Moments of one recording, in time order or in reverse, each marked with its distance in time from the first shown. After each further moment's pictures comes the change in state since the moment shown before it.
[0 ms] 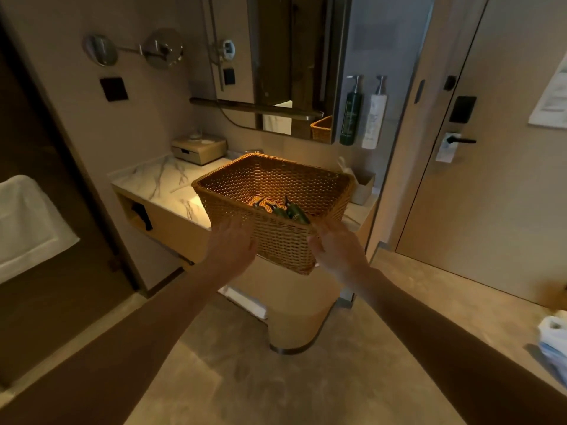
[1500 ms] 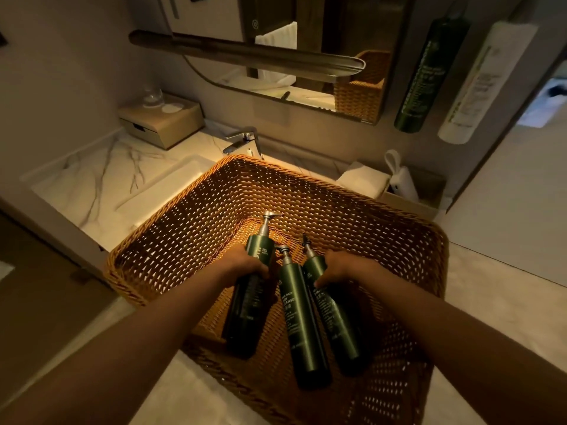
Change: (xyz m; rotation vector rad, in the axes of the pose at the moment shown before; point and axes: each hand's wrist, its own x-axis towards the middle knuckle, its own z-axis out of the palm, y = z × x) left_hand 0.341 -0.110 0.209 -0.906 -0.749 -0.799; right_hand 0.352 0.147 0.195 0.061 -0.946 0.439
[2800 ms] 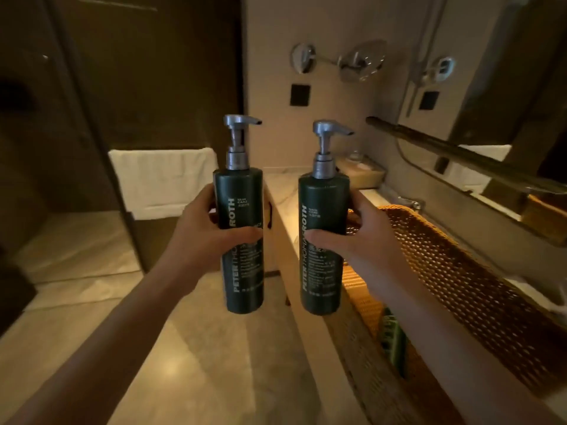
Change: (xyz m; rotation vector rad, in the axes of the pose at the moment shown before) left_hand -0.385 -0.128 -0.038 -0.502 1.022 0.600; right_hand -0.283 -0.146 0.035 0.638 0.189 -1.294
